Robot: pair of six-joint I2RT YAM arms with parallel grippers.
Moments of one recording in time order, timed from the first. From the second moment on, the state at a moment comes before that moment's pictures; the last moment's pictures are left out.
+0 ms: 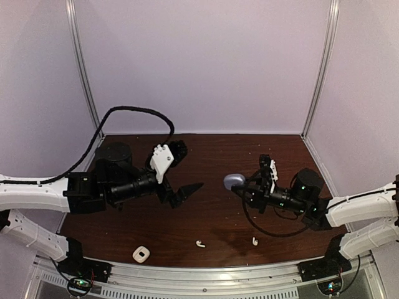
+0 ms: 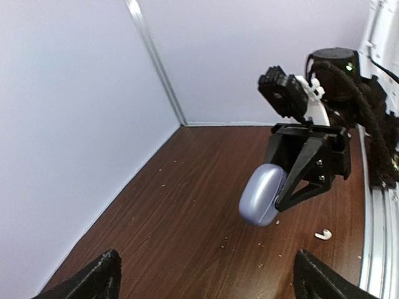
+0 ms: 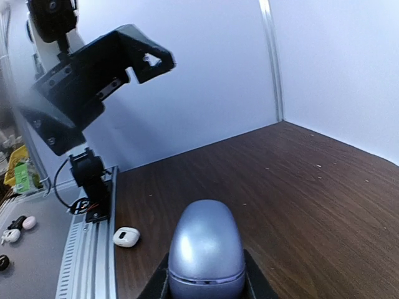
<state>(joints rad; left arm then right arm) -1.24 1.20 0.90 0.11 -0.18 0.31 0.90 1.20 0.33 0.92 -0.34 0.21</state>
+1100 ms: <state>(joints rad) -0.82 1.21 0.81 -0.09 -0.32 -0.37 0.57 2.09 1.16 0.31 -0.32 0.28</state>
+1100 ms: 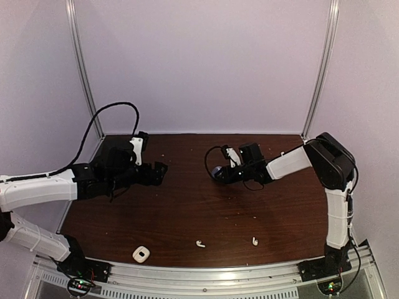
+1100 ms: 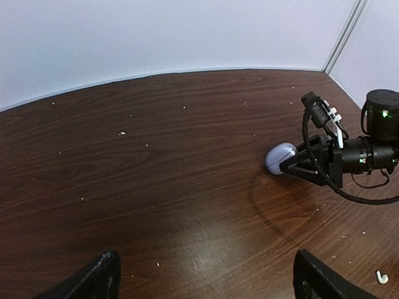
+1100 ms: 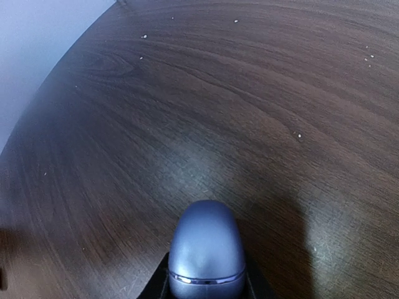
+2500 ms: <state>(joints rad) -1.21 1.17 0.66 -0.79 -0.05 -0.77 0.54 1.69 1.01 0.23 -0.23 0.21</state>
